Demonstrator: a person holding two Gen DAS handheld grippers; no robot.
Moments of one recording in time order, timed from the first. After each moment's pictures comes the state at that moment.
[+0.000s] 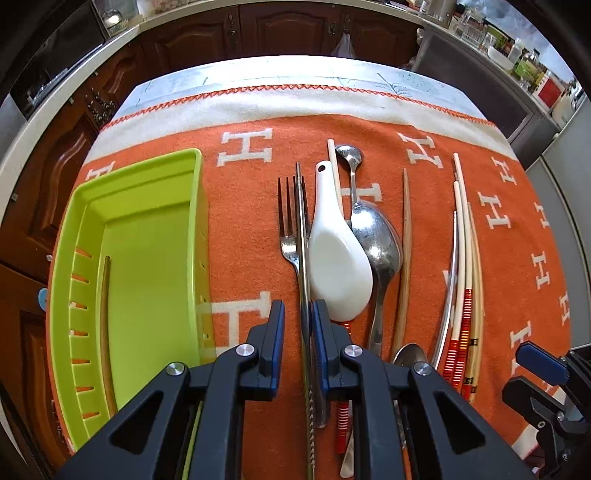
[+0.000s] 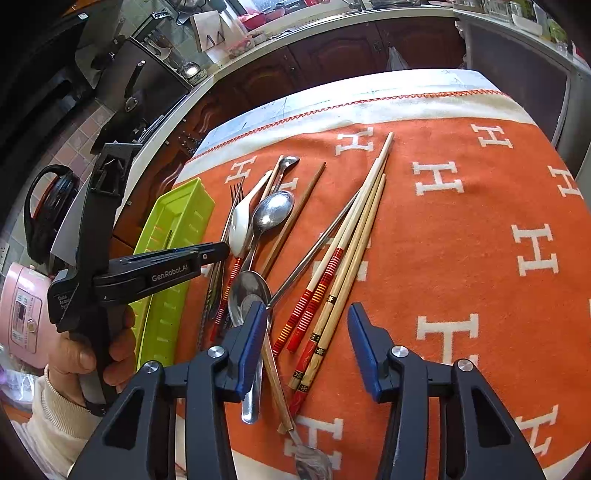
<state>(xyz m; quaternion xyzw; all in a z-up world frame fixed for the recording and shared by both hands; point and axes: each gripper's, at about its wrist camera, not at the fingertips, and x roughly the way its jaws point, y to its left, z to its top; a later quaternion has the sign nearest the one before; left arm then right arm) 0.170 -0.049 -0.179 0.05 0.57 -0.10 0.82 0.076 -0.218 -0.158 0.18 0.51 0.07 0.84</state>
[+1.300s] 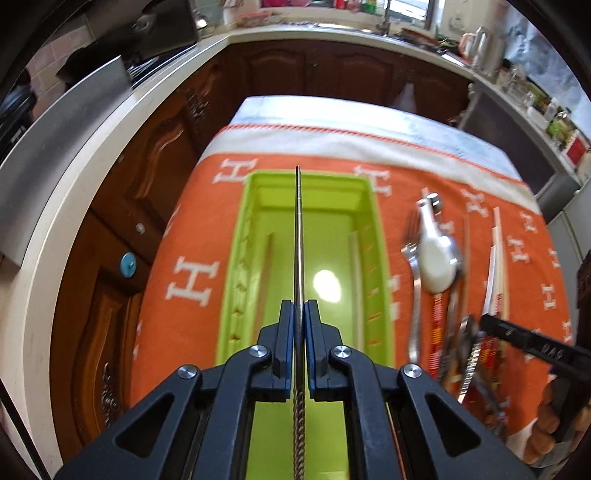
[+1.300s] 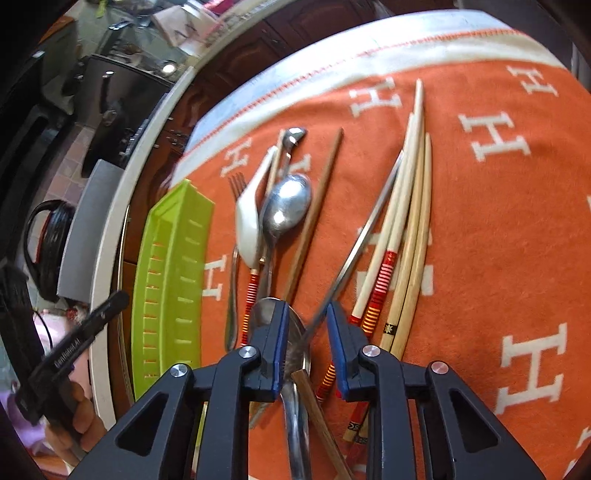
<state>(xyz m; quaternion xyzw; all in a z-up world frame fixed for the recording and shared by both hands) 0.119 0.065 -0.123 0.00 0.52 0.00 0.85 0.141 -0.195 -0.205 0.27 0.56 0.08 0.78</state>
